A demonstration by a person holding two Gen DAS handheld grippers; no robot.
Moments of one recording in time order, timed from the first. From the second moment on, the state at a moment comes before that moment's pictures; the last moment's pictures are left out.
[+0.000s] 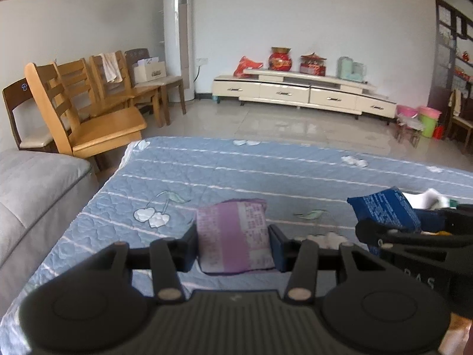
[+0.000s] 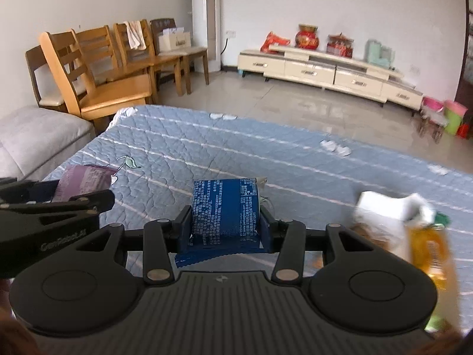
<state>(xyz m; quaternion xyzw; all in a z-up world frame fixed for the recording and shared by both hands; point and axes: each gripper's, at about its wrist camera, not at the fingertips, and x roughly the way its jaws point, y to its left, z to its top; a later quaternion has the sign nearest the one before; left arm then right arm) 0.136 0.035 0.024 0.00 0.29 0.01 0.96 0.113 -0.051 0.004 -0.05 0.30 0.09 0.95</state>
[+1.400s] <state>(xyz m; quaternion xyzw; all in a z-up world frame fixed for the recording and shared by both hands) 0.039 -0.125 0.040 0.06 0.27 -0.17 0.95 -0.037 -0.258 0.048 0.03 0.25 -0.08 0.97</state>
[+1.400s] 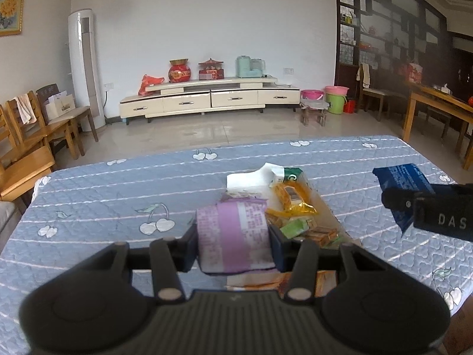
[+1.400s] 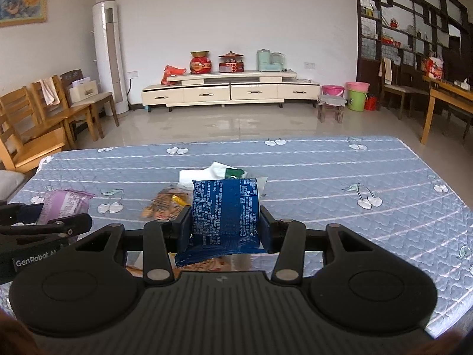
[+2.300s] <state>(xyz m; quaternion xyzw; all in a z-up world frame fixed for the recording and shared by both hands) 0.059 -0.144 0.021 0.06 0.29 -0.18 0.94 0.038 -0.264 0.011 0.04 0.25 -0.05 0.97</state>
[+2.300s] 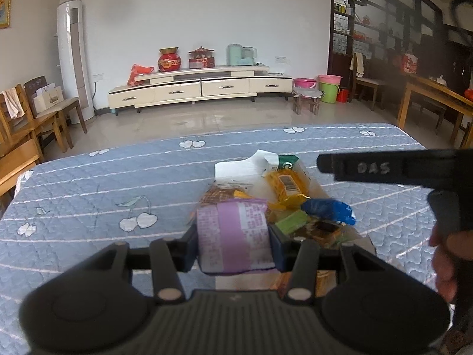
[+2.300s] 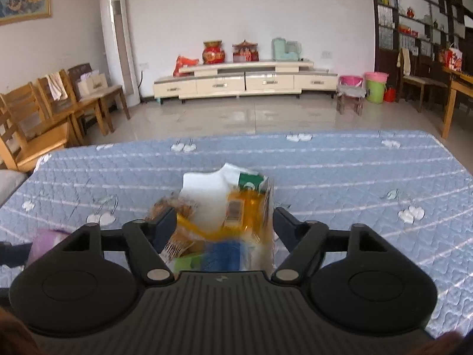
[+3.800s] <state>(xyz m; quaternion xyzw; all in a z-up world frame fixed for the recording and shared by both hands) -0.033 -0.118 0.014 0.05 0.32 -0.11 0.94 -0.126 -0.233 0.007 -0.01 0.31 -0.05 0.95</state>
